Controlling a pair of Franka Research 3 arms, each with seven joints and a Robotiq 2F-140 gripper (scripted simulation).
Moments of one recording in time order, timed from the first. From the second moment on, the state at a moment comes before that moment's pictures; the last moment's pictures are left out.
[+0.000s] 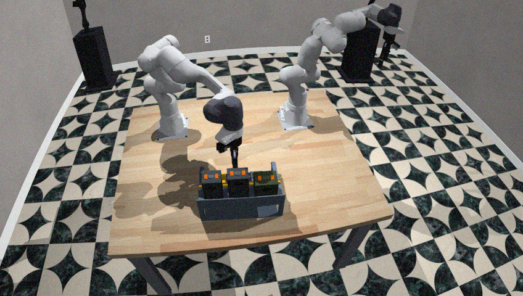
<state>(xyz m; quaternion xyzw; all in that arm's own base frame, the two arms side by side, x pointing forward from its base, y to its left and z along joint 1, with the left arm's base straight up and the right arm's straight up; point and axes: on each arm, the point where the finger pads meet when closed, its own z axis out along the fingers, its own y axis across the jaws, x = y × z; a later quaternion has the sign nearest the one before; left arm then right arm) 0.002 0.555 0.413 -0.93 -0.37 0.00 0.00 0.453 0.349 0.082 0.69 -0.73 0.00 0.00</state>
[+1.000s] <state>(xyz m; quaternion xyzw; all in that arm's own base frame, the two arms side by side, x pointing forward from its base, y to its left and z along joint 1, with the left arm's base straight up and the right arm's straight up) 0.002 0.555 0.413 -0.93 -0.37 0.00 0.00 0.453 0.349 0.081 0.69 -0.73 0.00 0.00</state>
